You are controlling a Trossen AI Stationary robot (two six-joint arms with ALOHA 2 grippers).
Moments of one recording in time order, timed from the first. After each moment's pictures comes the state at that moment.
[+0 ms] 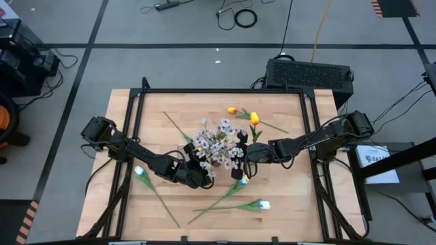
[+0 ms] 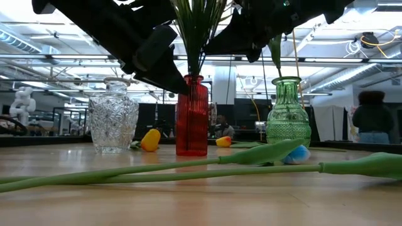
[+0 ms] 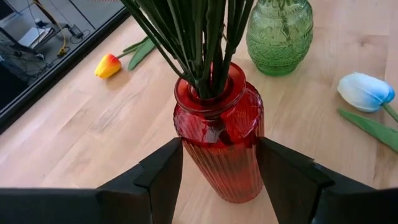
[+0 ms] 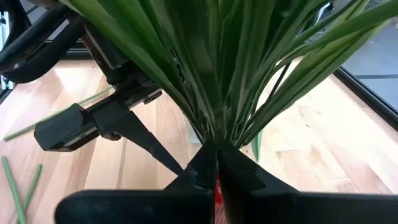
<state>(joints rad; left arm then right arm) -0.39 1.69 0.93 -0.06 -0.79 -0.43 0.20 1.56 0.88 0.25 0.34 0.14</state>
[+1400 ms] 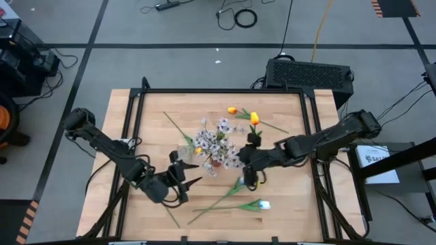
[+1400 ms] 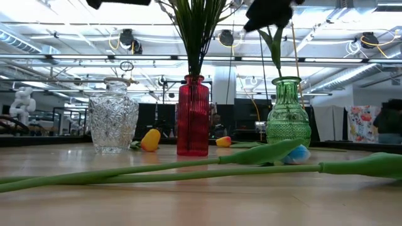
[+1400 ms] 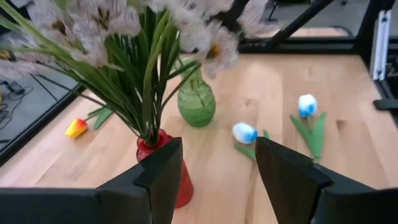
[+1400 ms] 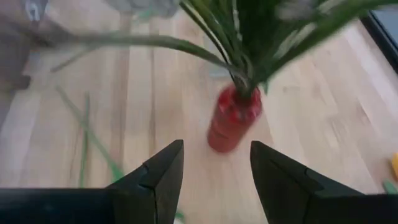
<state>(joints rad) -0.65 1.39 0.93 -0.12 -0.86 -0.36 0.32 1.45 1.19 -0.51 0.34 0.31</state>
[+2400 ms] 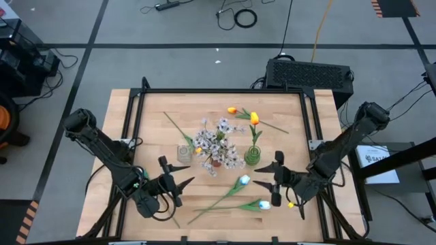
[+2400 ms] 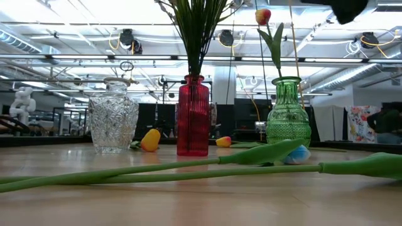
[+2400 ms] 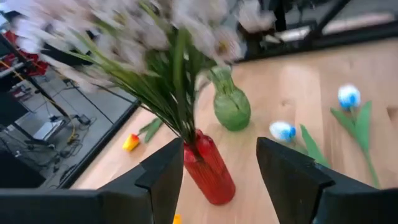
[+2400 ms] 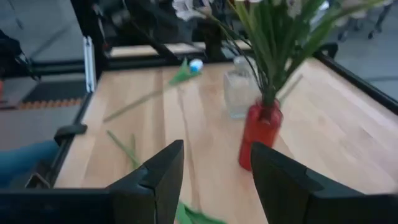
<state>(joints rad) -0.79 1.42 0.93 -0.20 -1.14 -0.33 0.74 1.21 0.74 0.00 0.83 0.44</state>
